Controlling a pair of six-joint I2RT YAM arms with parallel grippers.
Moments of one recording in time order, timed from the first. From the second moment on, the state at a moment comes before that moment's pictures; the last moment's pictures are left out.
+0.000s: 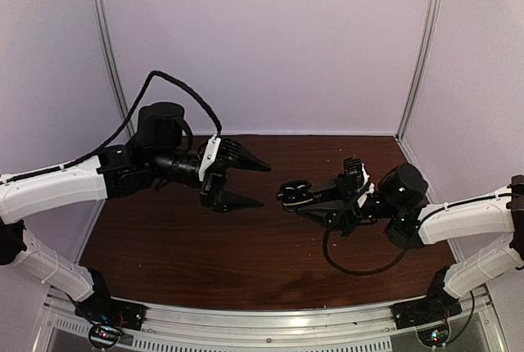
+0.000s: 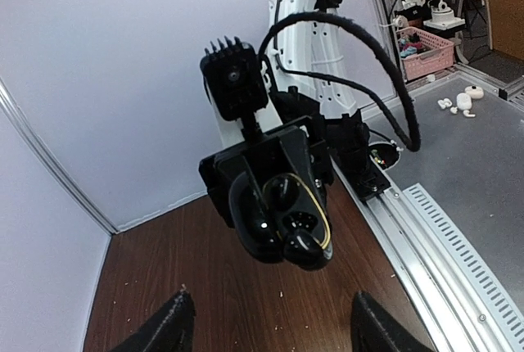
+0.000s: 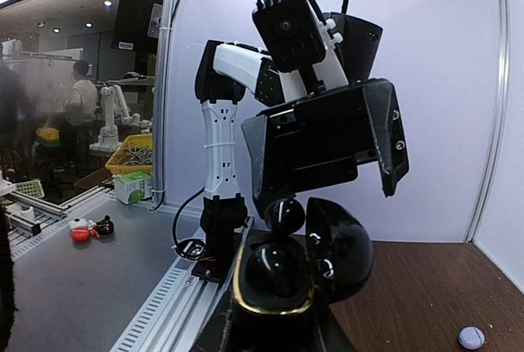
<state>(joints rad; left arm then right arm) -0.93 1.32 1.11 -0.03 0.74 0.58 0.85 1.31 0.52 1.13 -0.81 0.15</state>
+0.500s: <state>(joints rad) -0.93 1.36 1.16 -0.08 0.79 0.61 0.88 1.33 0.54 1.07 -0.87 0.15</state>
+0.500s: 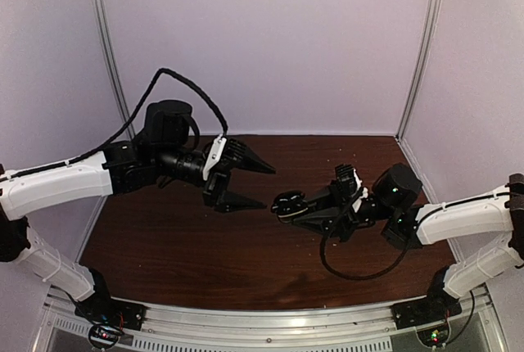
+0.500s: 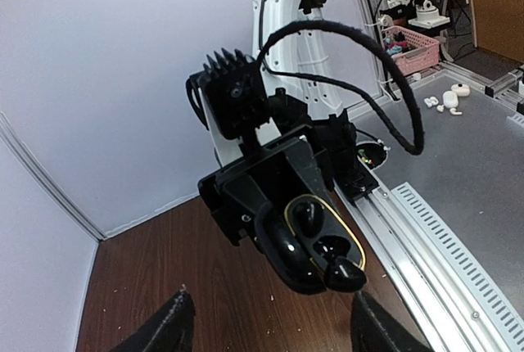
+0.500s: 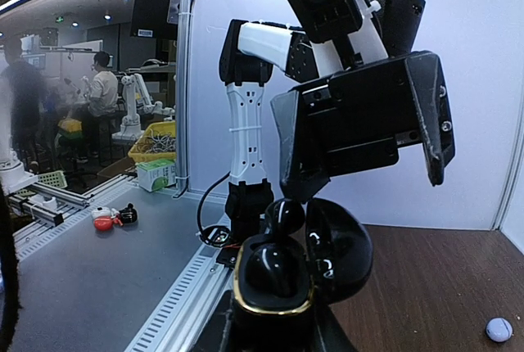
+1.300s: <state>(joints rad) -0.94 1.40 1.19 -0.08 0.82 0.63 0.88 1.34 0.55 1.06 -0.88 0.14</state>
